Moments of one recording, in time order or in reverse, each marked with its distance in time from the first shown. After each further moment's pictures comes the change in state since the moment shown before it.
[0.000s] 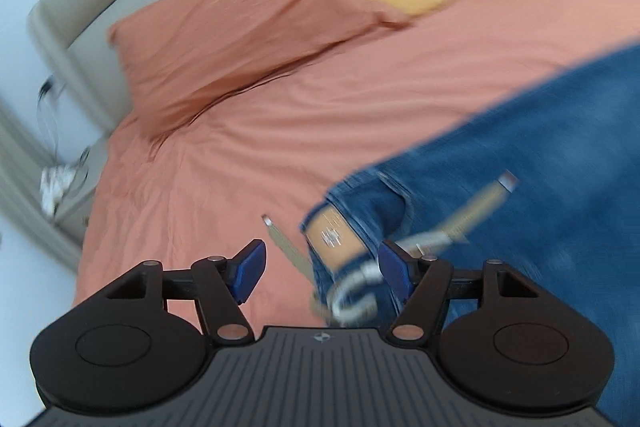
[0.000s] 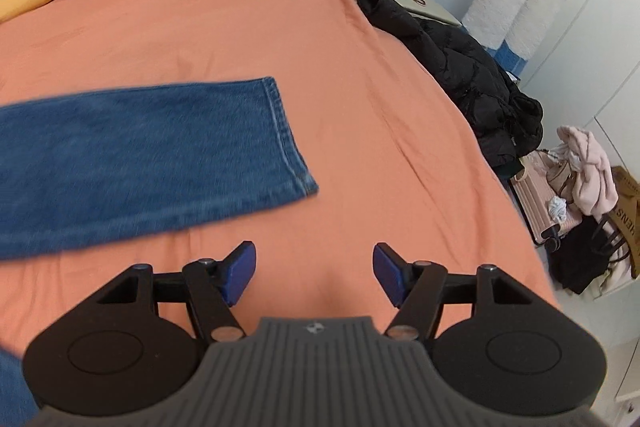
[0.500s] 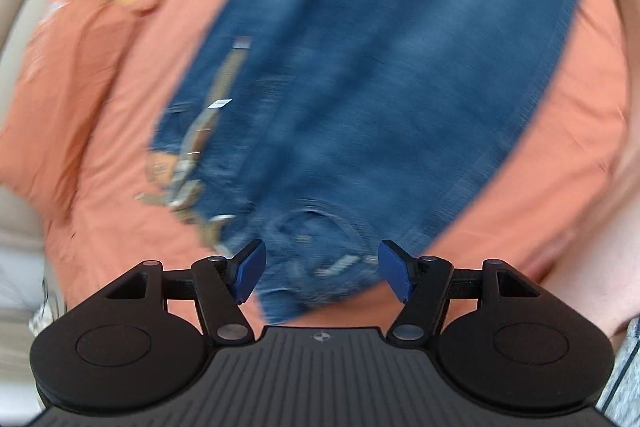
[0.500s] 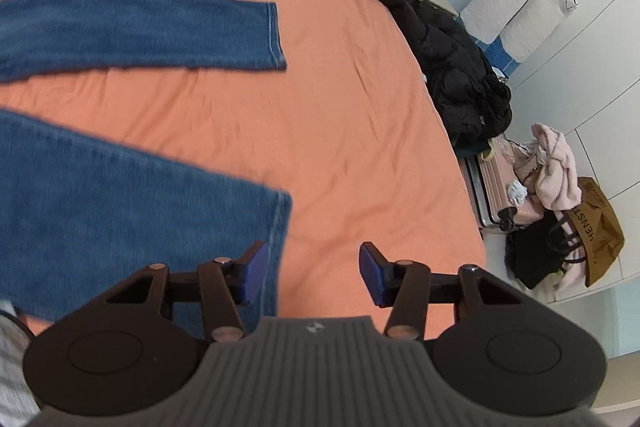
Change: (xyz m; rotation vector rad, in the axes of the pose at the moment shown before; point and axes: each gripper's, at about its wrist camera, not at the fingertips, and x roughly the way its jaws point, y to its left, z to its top) left arm -0.068 -0.133 -0.139 0.673 0.147 -0.215; right arm -0.143 -0.065 -0.138 -0.179 0.091 -0.028
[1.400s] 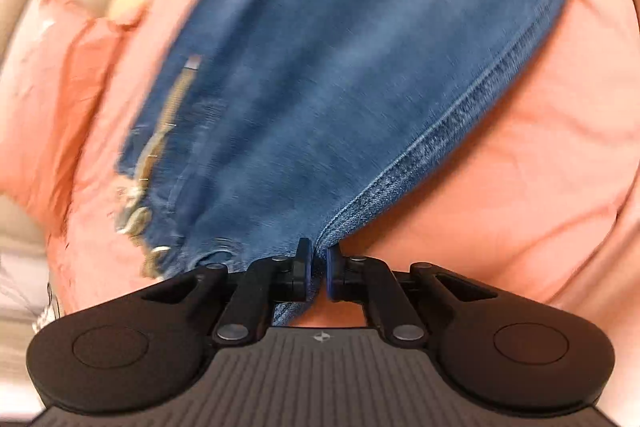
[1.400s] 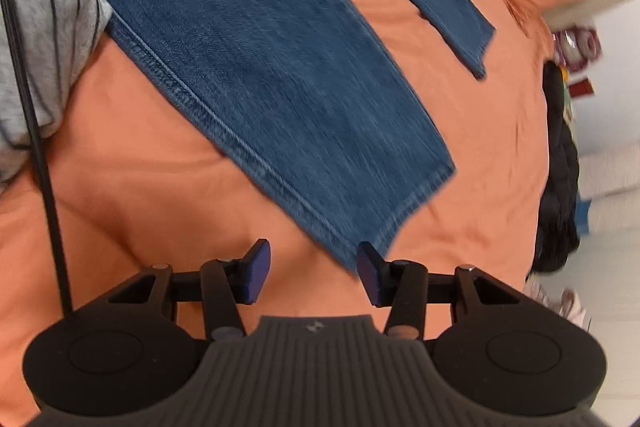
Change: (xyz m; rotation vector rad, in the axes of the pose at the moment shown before) left arm 0.035 -0.062 0.025 -0.074 -0.046 0.104; right arm 0.036 0.103 -0.107 -0.707 -0.074 0.109
